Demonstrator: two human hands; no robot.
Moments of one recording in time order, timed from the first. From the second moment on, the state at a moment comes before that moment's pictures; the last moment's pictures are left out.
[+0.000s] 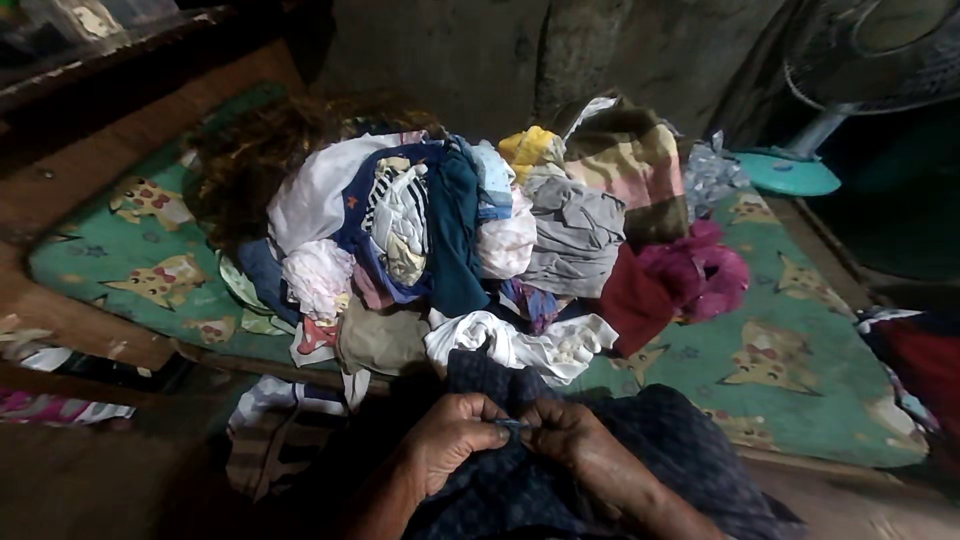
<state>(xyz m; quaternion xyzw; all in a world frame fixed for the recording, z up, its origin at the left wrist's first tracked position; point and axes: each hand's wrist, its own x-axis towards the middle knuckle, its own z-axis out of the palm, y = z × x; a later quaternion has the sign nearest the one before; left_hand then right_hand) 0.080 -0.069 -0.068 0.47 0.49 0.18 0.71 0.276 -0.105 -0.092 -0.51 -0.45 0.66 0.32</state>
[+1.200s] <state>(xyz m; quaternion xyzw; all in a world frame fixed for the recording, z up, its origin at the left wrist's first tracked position) 0.030 -0.090 -0.071 0.56 0.42 0.19 0.68 0.243 -0.102 -0.106 -0.51 -0.68 0.52 -0.03</state>
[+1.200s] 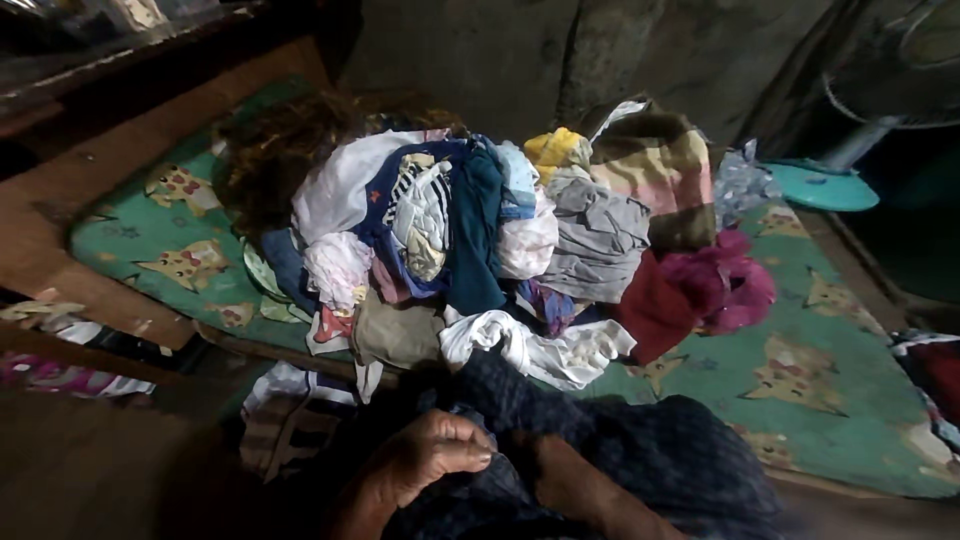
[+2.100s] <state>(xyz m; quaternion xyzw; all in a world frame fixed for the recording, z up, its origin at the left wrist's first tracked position) 0.019 -0.074 -0.058 0.66 0.46 0.16 0.57 0.267 -0.088 -0.091 -0.55 -0.48 0.65 0.20</state>
